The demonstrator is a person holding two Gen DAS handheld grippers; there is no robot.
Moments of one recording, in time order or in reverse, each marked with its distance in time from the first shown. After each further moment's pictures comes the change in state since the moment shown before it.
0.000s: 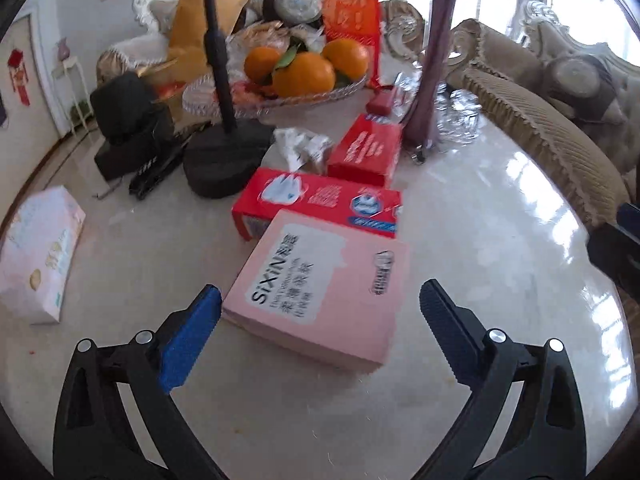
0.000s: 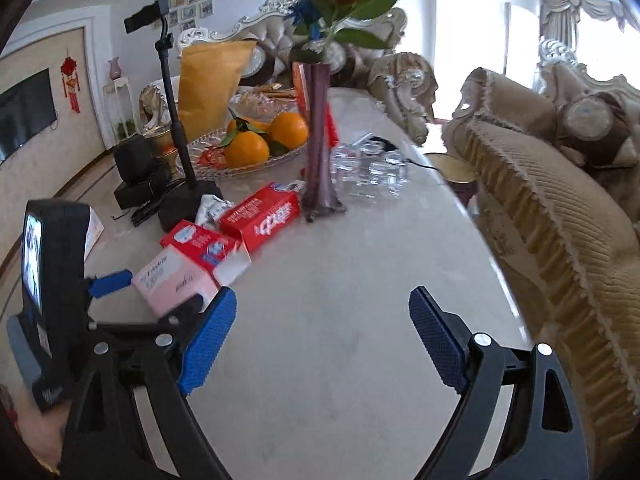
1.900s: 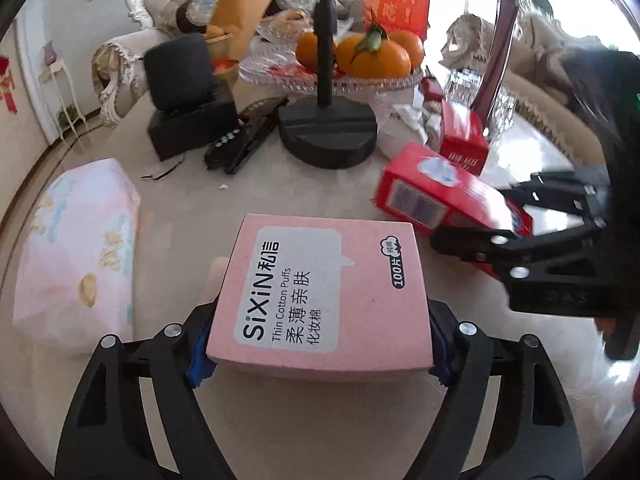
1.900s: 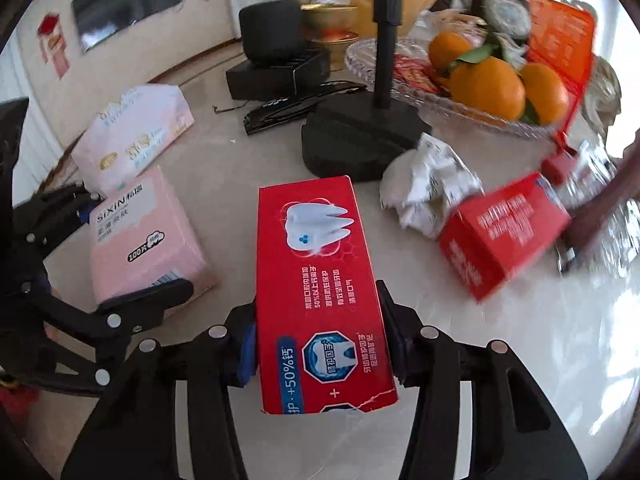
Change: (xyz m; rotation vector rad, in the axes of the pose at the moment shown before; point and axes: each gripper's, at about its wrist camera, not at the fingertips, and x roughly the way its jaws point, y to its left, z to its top) left arm -0.017 0.126 -0.014 0.050 0.004 -0.067; right arm 0.123 0.135 0.019 -0.357 0.270 0.376
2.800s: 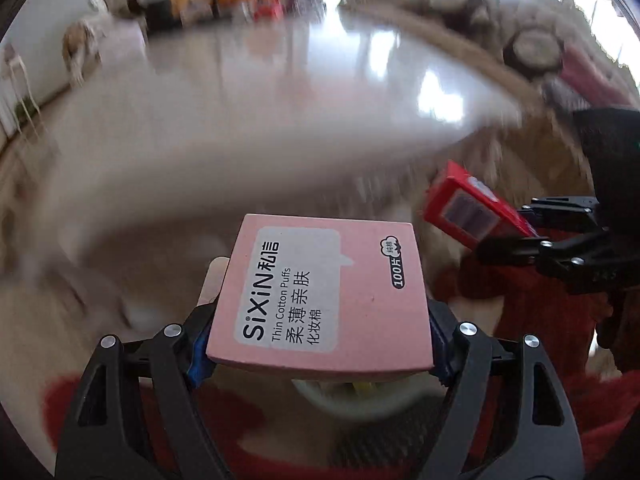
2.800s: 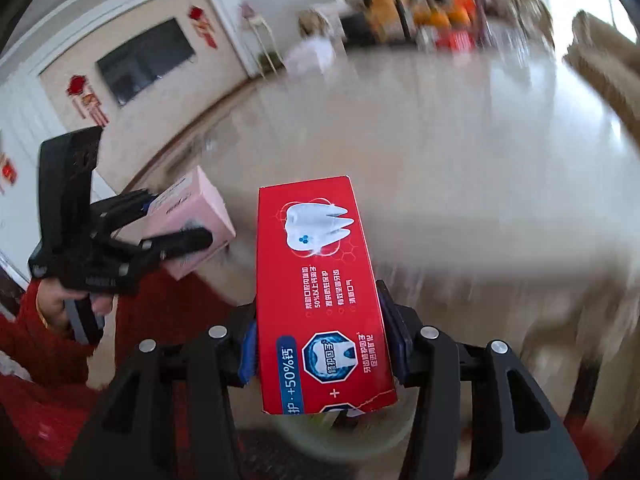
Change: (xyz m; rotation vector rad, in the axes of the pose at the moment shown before) left arm -0.284 -0.110 -0.417 0.127 0.157 -0.226; right arm -0.230 0.213 -0.414 0.292 -0.021 0.170
